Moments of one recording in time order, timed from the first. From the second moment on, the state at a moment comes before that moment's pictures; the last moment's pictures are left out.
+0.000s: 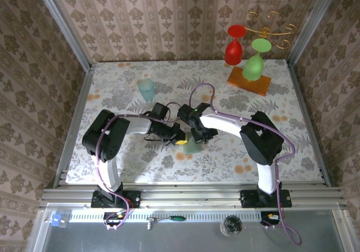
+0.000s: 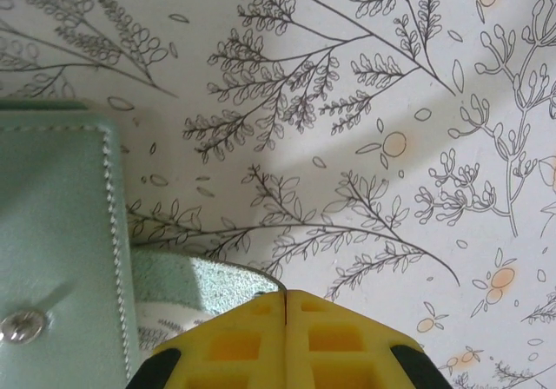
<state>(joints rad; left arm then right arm) -0.58 1.88 0.89 -0.16 0.87 -0.72 0.76 1.93 1.38 -1.04 0.29 0.55</state>
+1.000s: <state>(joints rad) -0.62 1.76 0.89 -0.21 0.66 -0.75 0.56 1.82 1.13 -0.69 -0.25 0.61</state>
